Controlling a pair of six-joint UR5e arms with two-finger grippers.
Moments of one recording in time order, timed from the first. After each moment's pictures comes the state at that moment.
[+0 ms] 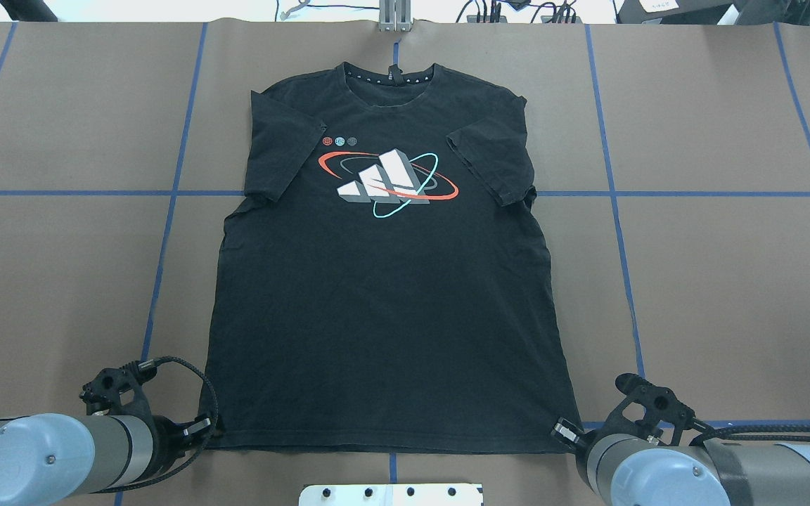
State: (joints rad) left arm -0.12 -1.52 -2.08 -2.01 -1.60 -1.94; right arm 0.03 -1.51 2.27 -1.69 1.46 2.18
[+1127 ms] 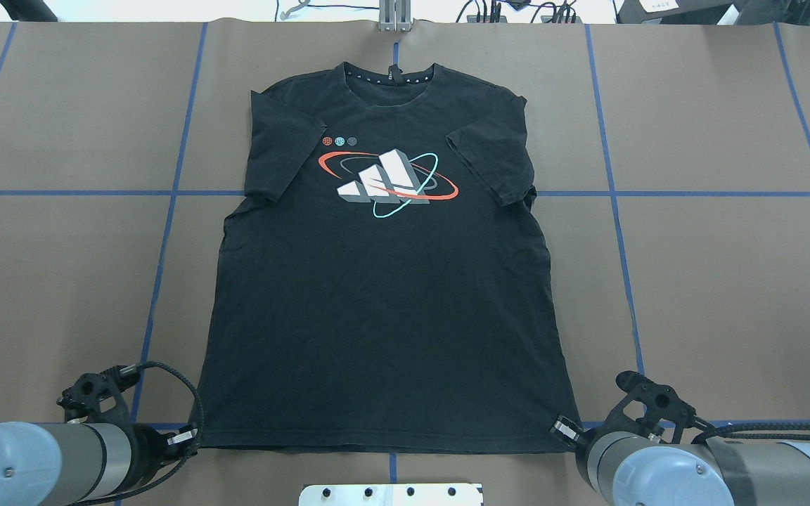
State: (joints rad) left arm -0.11 -1.46 -2.18 -2.01 -1.60 -1.94; right arm 0.04 -1.51 2.28 -1.69 1.46 2.18
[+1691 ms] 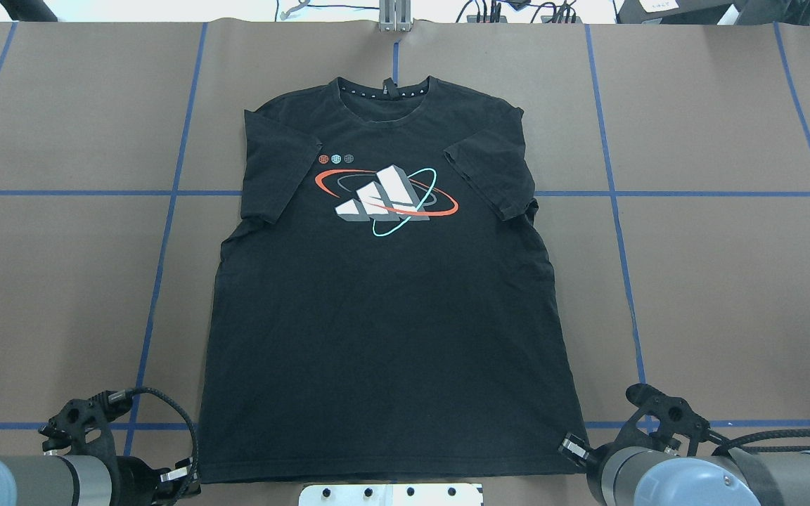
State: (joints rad) left arm -0.03 -1.43 -2.31 -2.01 -1.62 -1.99; right arm 0.00 -1.55 2.34 -1.69 1.50 2.18
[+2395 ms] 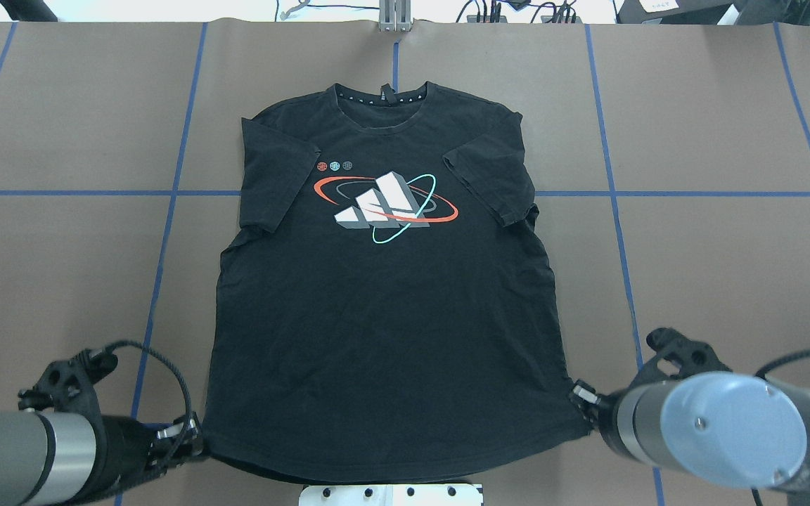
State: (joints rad) left arm -0.22 -1.49 -2.35 -2.01 -1.71 -1.99; right arm 0.24 -1.46 2.36 -1.78 1.68 2.10
